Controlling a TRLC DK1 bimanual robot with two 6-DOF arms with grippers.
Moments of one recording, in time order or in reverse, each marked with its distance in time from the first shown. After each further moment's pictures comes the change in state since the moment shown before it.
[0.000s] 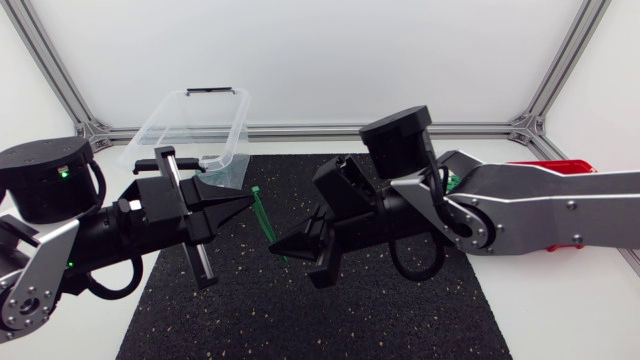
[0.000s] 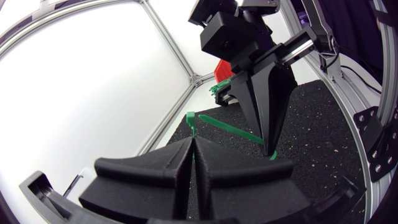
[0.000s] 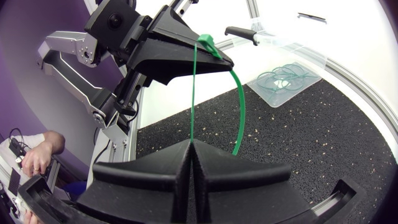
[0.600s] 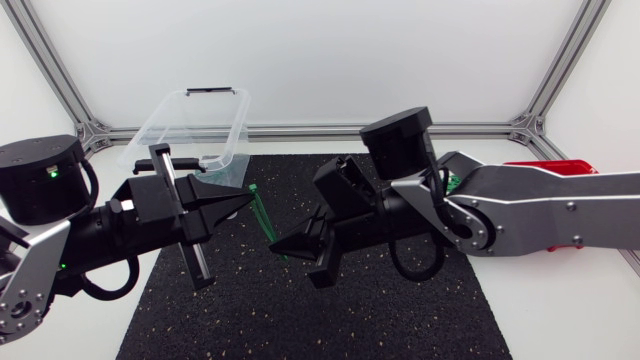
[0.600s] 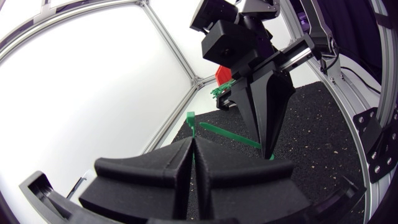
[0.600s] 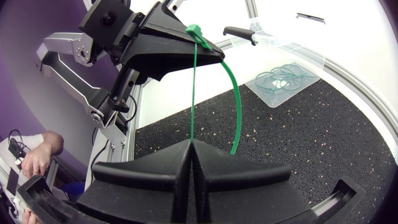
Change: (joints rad) left arm 0.000 -0.031 0.000 -0.013 0.000 0.000; right arm 0.000 0.000 -0.005 0.007 0.008 0.000
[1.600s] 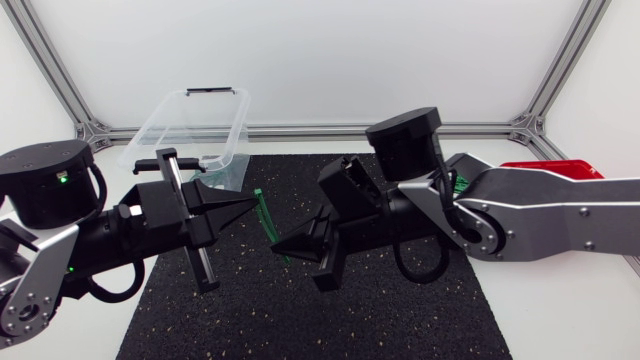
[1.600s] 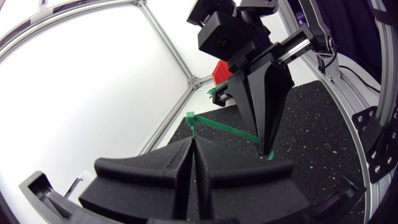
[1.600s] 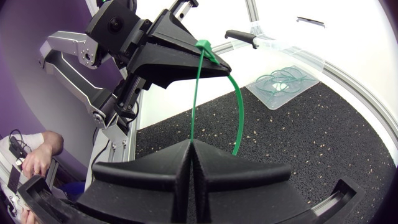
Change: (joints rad) left arm -0.023 0.021 -0.012 0.025 -0.010 0.000; right arm 0.000 -0.029 -0.022 0.011 0.000 0.000
